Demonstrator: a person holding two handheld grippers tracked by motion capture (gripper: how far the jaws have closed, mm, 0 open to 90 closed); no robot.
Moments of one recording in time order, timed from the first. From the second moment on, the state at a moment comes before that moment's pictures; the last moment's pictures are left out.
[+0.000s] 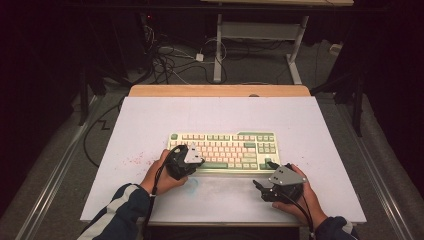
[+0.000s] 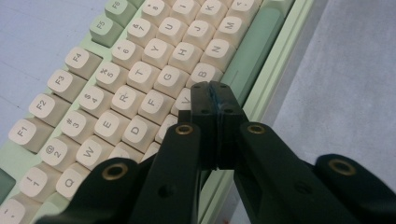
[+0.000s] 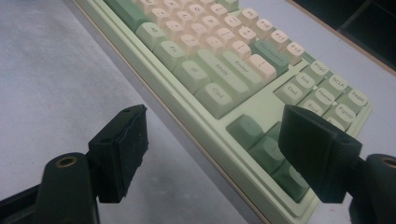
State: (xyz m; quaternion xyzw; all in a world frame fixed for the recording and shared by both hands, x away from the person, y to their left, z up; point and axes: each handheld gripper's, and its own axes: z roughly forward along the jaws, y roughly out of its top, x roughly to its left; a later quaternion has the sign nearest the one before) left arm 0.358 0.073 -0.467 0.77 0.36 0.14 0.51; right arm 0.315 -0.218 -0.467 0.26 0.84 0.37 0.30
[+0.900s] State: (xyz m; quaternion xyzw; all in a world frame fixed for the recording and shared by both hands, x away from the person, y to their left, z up) left arm 0.359 0.083 -0.455 0.74 0.36 0.16 0.54; right arm 0.315 -0.219 -0.467 0.25 0.84 0.36 0.31
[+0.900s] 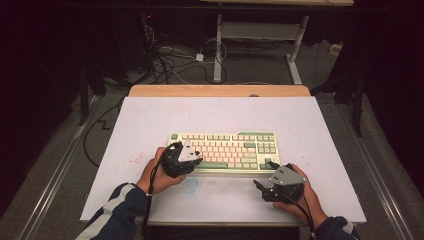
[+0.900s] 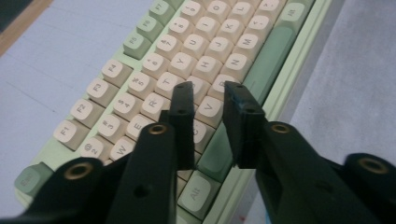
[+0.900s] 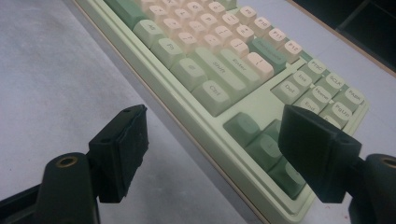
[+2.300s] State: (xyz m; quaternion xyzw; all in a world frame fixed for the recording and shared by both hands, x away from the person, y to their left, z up) left arm 0.336 0.147 -0.470 0.70 0.39 0.23 0.56; right arm 0.322 -0.235 -0.460 0.29 0.82 0.37 0.32
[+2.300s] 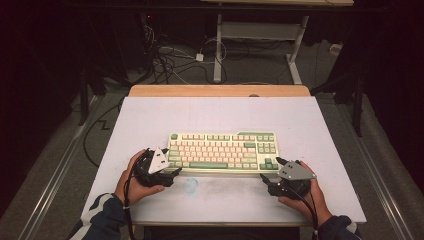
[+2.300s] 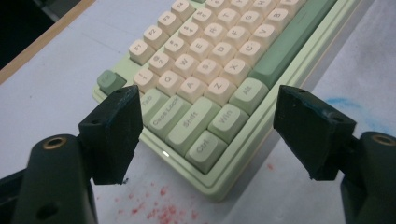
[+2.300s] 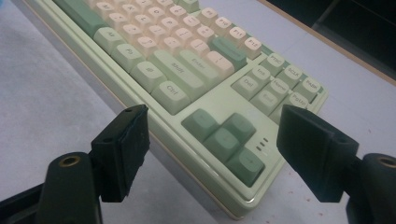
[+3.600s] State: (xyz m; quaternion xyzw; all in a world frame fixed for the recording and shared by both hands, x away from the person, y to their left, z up) left arm 0.323 0.166 -0.482 0.70 0.42 0.22 0.53; right arm 0.388 -0.198 -0.441 0.26 0.86 0.36 0.23
